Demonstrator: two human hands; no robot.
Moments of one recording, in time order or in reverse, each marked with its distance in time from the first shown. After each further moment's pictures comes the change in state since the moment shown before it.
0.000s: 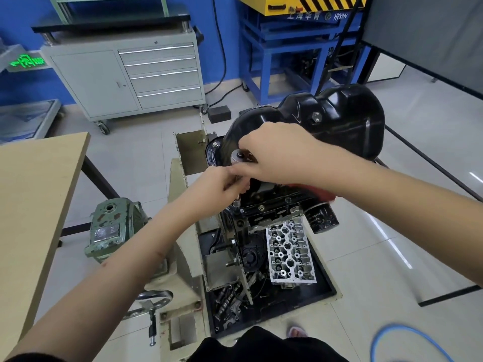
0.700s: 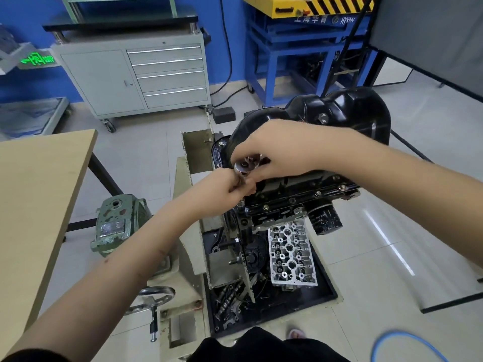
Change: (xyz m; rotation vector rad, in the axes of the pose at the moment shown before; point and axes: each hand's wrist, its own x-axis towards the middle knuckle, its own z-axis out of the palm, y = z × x) left_hand -0.005 0.003 -0.007 0.037 -0.165 -0.053; right_hand 0.009 0.010 -0.011 0.074 -0.208 -0.290
